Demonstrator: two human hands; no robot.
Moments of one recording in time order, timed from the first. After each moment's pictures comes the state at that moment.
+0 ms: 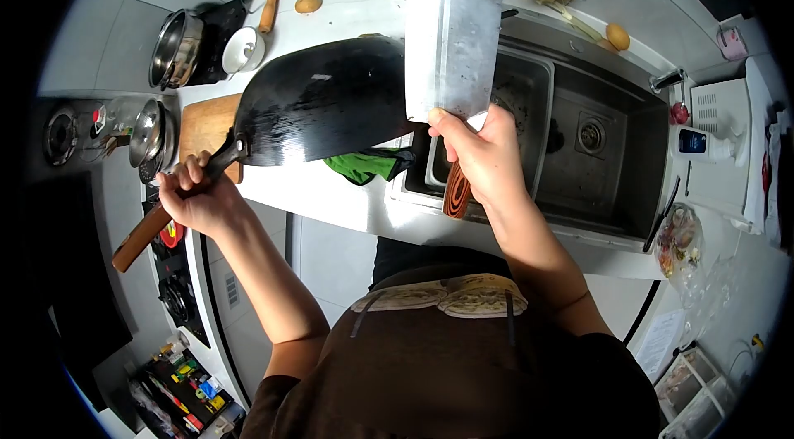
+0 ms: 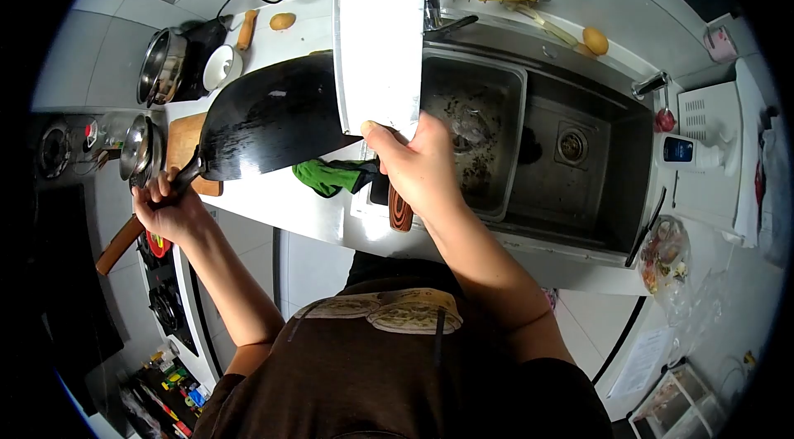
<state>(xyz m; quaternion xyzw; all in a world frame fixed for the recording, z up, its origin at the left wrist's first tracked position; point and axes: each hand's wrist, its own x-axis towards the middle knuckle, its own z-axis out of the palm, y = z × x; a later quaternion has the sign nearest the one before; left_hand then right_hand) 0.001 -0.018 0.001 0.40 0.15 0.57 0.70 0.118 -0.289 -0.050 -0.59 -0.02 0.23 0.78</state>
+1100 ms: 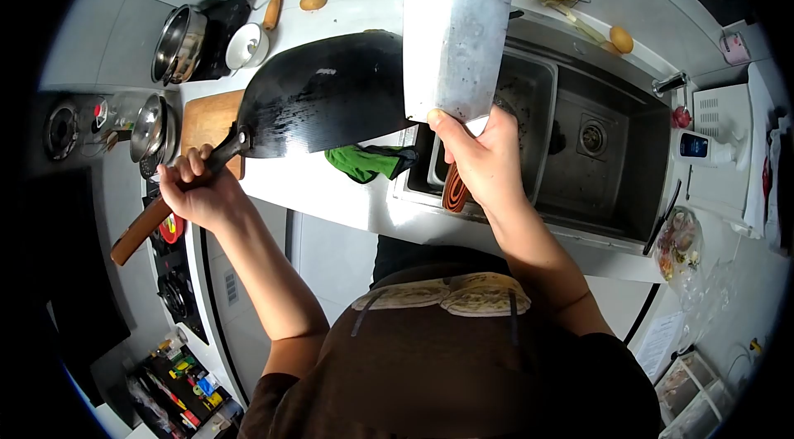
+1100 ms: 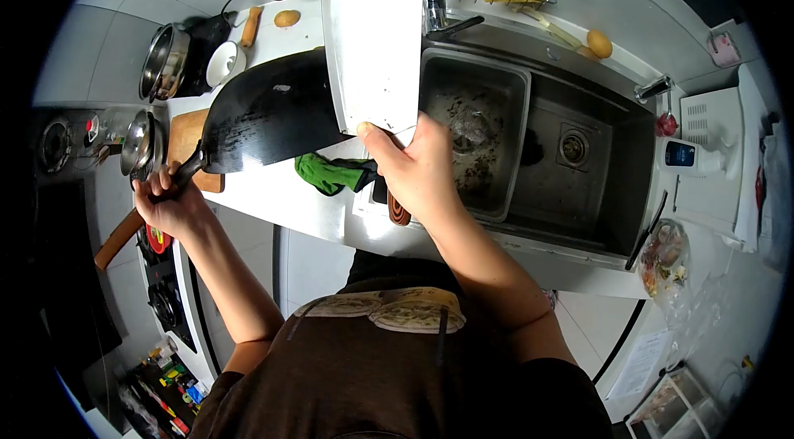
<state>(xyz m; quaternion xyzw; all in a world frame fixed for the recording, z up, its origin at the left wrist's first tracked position) 0.001 -0.015 0.001 0.39 0.16 0.57 0.71 0.112 -0.285 -0.047 -0.62 -0.07 0.19 0.76</state>
